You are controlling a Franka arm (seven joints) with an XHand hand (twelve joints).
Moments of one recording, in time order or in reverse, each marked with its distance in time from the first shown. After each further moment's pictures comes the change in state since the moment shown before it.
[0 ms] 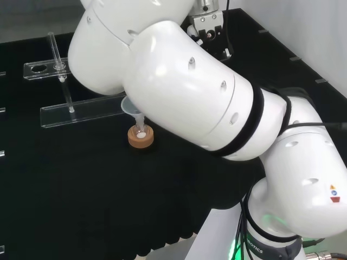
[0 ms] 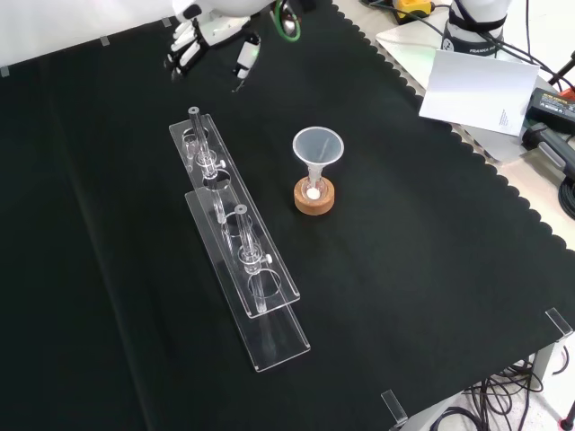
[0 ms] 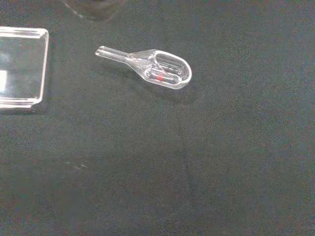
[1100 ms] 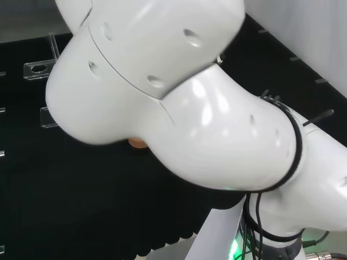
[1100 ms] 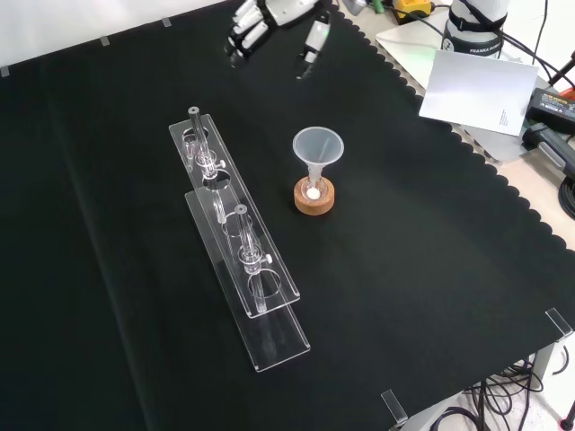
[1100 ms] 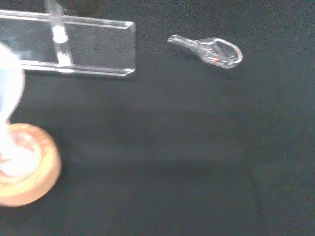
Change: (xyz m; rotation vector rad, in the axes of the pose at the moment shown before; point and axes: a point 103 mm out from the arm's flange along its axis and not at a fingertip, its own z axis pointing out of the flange) arm 0.061 -0.123 -0.024 -0.023 0.004 -0.081
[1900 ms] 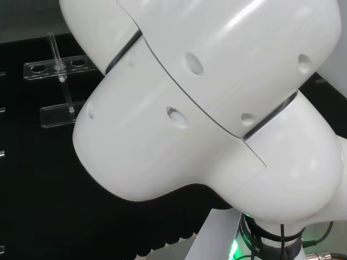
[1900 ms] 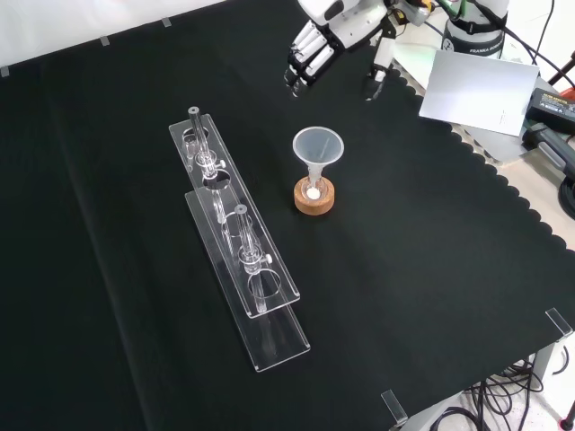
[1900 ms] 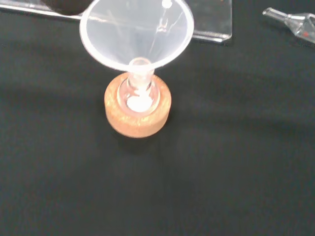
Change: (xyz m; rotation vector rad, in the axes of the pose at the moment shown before) arm 0.084 -0.066 0.004 0.054 -0.015 -0.130
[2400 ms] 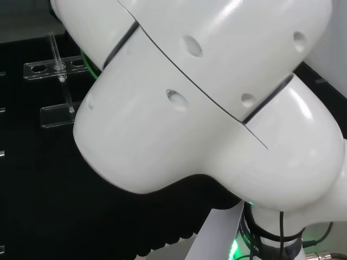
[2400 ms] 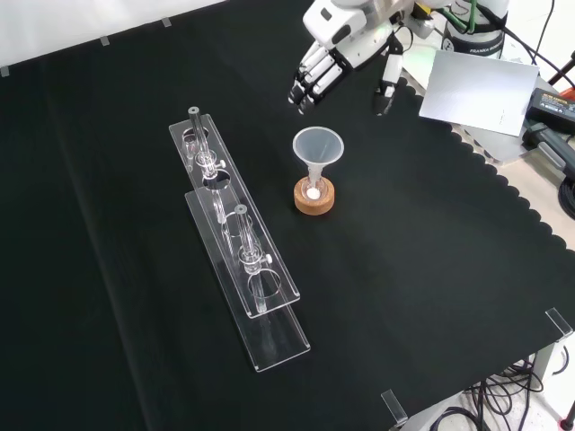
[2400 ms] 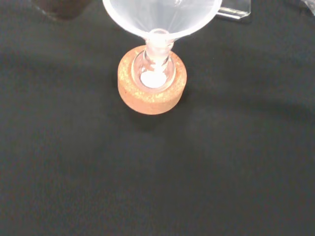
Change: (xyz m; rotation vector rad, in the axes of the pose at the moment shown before) arm 0.018 0.007 0.016 0.051 -0.045 -0.030
